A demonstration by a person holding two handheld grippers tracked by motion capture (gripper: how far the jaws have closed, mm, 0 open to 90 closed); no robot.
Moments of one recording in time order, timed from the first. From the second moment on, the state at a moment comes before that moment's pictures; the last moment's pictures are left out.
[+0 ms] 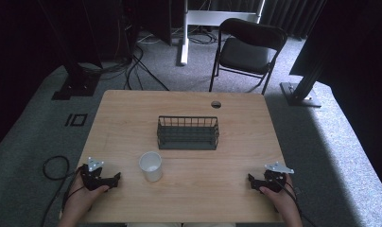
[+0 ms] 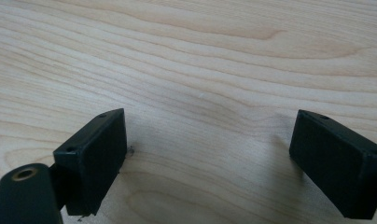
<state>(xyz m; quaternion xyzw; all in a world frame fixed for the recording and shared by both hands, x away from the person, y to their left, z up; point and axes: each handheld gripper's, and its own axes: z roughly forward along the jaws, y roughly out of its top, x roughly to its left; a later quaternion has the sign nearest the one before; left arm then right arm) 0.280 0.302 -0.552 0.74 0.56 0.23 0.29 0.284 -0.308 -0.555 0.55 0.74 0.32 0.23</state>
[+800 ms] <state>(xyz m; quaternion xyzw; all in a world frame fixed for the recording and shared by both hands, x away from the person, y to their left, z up) 0.280 0.301 -0.552 0.74 0.56 0.23 0.29 0.288 -0.302 -0.554 0.53 0.75 0.32 0.23</state>
